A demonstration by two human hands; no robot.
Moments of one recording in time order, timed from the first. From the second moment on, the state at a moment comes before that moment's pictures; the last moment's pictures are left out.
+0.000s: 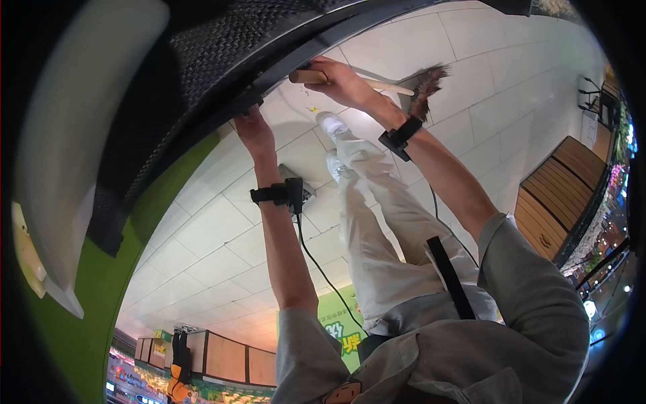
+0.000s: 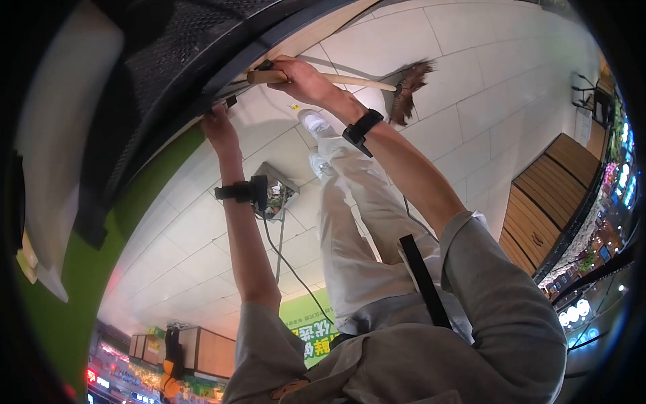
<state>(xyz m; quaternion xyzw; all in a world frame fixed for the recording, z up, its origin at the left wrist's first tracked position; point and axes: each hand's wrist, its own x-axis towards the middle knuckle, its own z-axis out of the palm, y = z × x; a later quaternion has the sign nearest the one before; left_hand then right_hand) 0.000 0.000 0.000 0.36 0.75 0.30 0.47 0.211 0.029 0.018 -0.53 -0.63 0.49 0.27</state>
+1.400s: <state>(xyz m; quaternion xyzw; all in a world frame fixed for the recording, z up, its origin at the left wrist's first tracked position) -0.138 -0.445 0.154 -0.06 0.83 0.24 0.49 0.459 -0.323 0.301 -0.53 0.13 0.77 0.34</state>
